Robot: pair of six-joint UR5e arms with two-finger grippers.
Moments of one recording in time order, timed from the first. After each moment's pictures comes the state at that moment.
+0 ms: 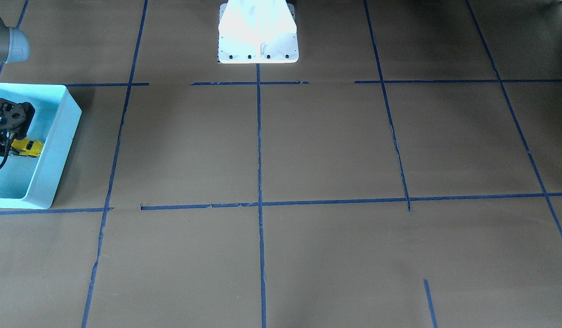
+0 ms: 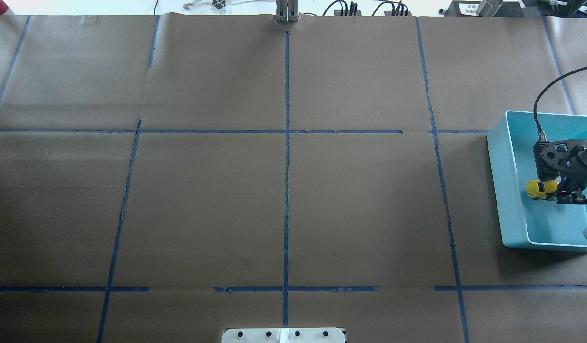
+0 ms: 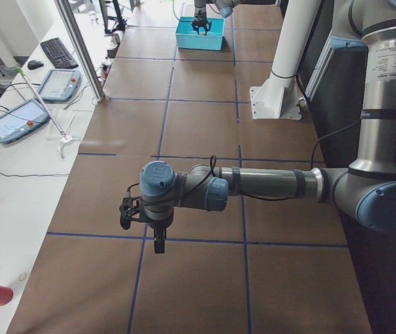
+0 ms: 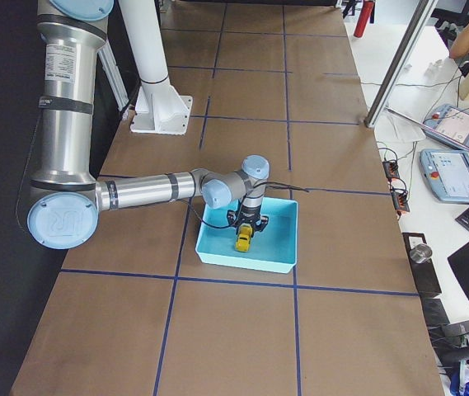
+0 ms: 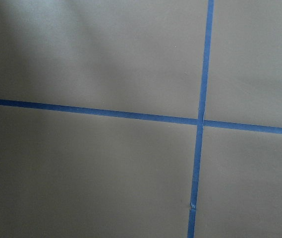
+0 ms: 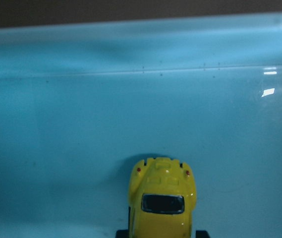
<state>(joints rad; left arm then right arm) -1.61 -1.55 -1.61 -1.66 -2.30 -0.15 0.97 -1.68 1.74 -1.31 2.10 -0.80</state>
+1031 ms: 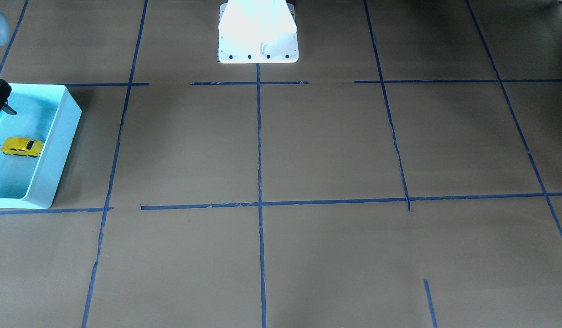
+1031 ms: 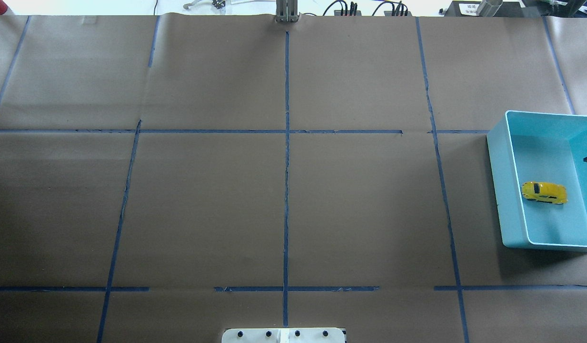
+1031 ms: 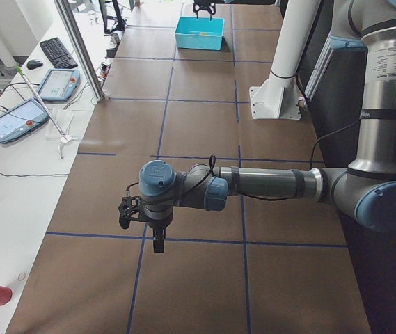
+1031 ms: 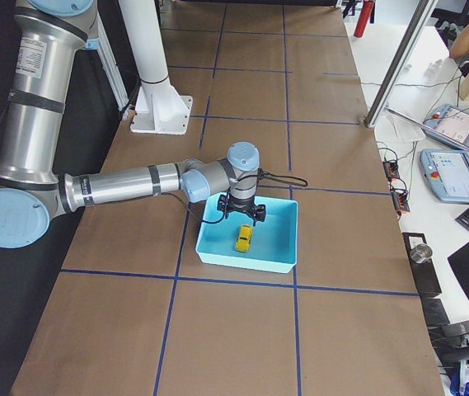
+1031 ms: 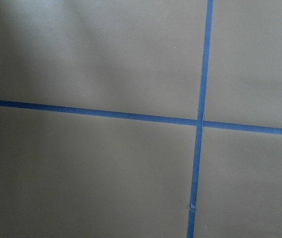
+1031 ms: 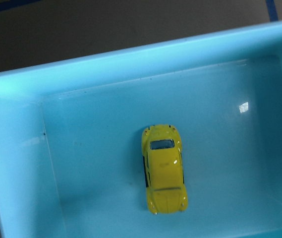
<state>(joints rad) -1.61 -1.55 -1.61 -1.66 -2.30 -0.15 1.21 -1.81 1.95 -1.39 2.27 -0.80</state>
